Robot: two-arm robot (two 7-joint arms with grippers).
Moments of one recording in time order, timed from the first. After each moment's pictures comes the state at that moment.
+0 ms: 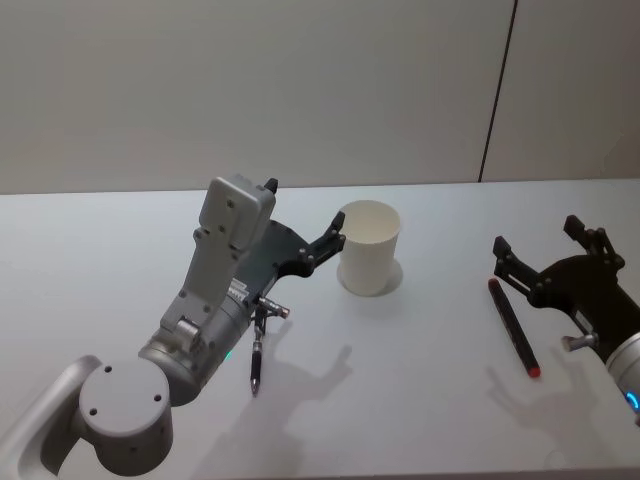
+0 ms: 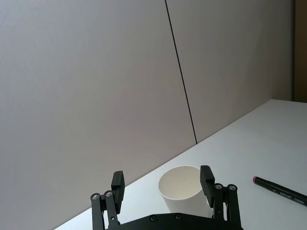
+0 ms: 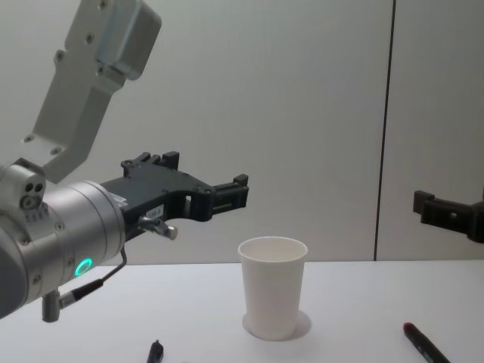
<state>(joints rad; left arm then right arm) -0.24 0.38 0.45 -1.63 -0.20 0.01 -0.01 -0.01 0.34 -0.23 -1.77 0.29 0.03 0.07</state>
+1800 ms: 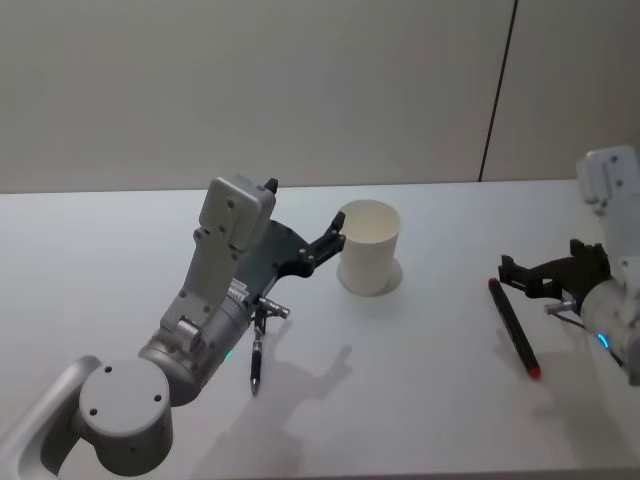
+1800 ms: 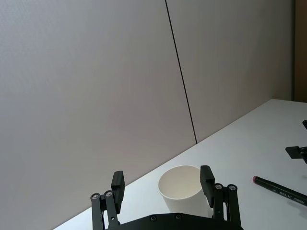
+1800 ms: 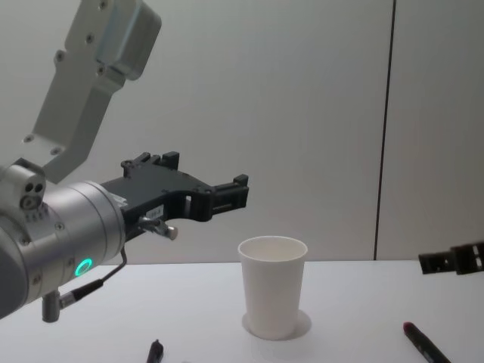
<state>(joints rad) -0.24 0.38 0.45 -1.63 -0.20 0.01 -0.01 0.21 0.21 -0.23 -1.66 0.14 0.63 -0.04</state>
